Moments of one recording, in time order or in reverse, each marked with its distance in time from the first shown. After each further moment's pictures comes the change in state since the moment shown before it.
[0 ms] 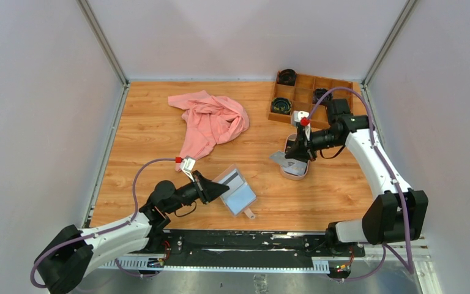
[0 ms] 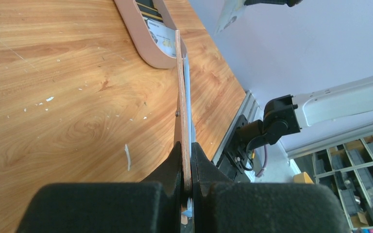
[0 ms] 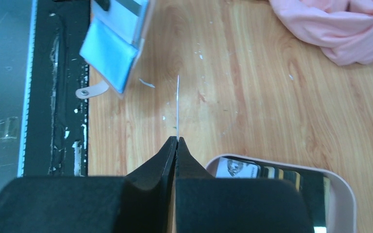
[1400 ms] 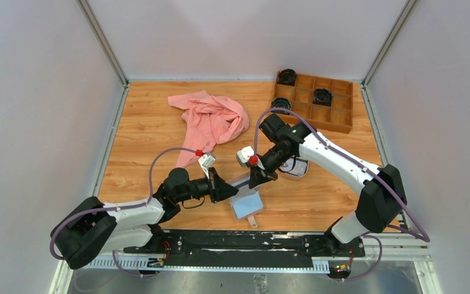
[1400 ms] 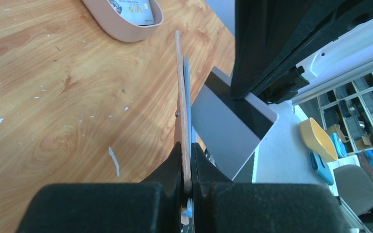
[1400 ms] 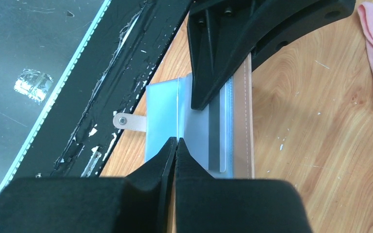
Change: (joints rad) left arm 0.003 0.323 0.148 0.084 0.249 0.154; right arm 0.584 0.158 0.066 0.013 0.100 -0.111
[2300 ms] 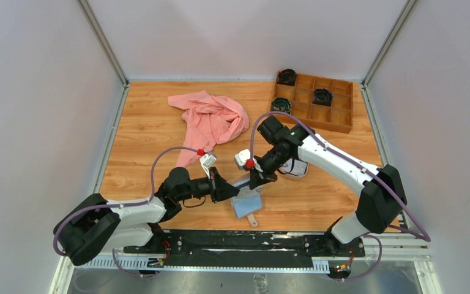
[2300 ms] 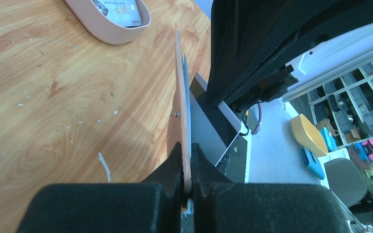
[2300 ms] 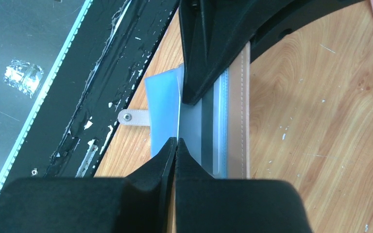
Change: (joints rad) left arm 0.001 0.042 0.005 0.064 0.040 -0.023; right arm 0.017 0.000 -0.016 0.037 0.071 0.049
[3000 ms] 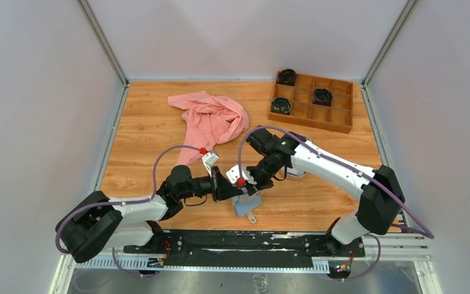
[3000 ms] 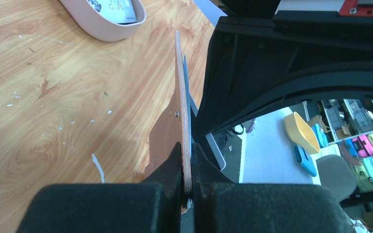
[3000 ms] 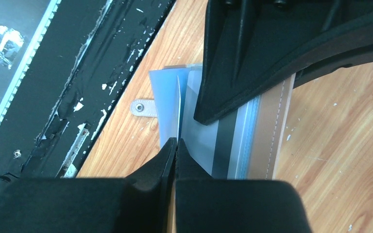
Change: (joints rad) left arm 0.001 0.024 0.025 -0.007 0.029 -0.020; right arm 0.128 0.001 -0.019 0.012 0.180 -0.024
